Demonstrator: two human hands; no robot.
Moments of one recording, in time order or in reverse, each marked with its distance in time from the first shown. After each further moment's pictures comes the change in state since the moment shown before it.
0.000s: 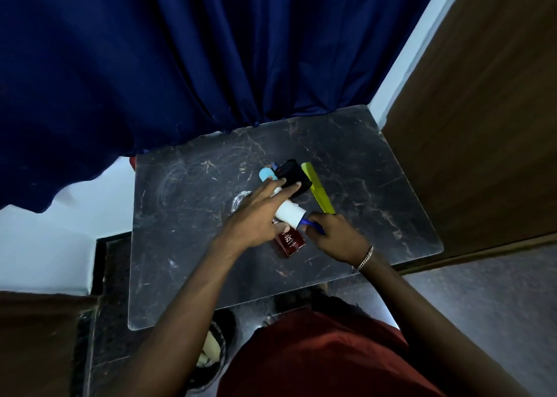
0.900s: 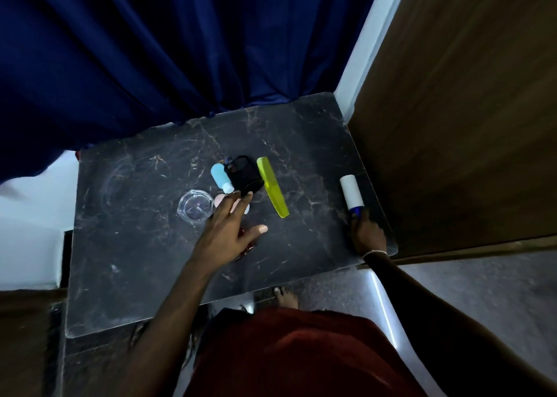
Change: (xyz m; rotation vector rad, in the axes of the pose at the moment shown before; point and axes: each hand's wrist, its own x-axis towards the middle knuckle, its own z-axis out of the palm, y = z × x) left_hand 0.049 0.039 0.092 -0.065 0.147 -0.215; right_hand -0.014 0.248 -0.038 -0.138 0.106 0.722
